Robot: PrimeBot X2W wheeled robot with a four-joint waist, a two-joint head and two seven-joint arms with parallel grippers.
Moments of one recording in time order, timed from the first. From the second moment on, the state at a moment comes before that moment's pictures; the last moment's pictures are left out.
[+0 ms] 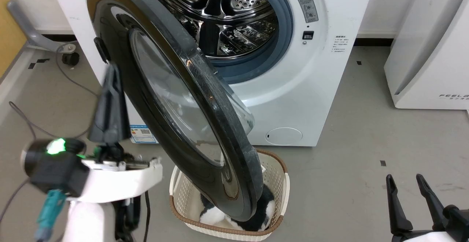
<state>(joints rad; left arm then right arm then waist) -0.21 0.05 -0.02 -0.22 -0.12 -0.03 -0.26 0.14 -0.05 -0.12 -0.07 0.14 0.13 -0.10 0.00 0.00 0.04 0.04</state>
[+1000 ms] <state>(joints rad) -0.17 0.05 -0.59 -0.32 -0.28 -0.08 -0.01 0.15 -0.05 -0.11 -0.04 0.14 0.13 -0.09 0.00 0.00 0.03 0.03</state>
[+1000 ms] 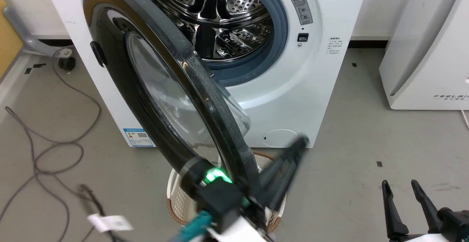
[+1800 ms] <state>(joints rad) -0.26 0.05 -0.65 0.08 -0.35 0.02 0.02 0.14 -0.05 -0.12 -0.01 0.14 0.13 -0.09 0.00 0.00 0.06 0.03</state>
